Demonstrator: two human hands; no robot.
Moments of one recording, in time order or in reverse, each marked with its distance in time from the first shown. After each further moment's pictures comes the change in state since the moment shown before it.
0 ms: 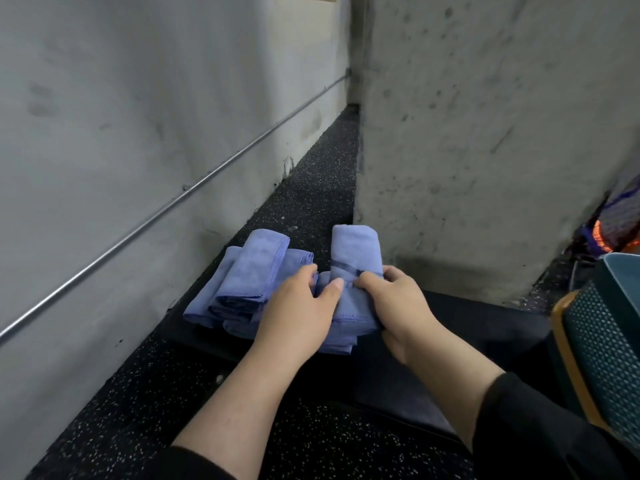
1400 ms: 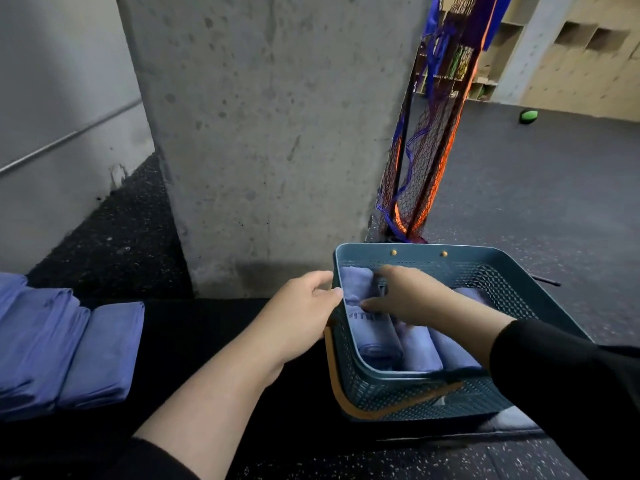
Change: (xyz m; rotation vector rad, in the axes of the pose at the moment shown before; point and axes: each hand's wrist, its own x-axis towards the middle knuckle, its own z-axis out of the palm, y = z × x) left_hand -0.063 0.204 0.171 -0.376 -0.568 0.243; right_hand -0.030 -0.084 -0.333 -1.495 0.169 0.042
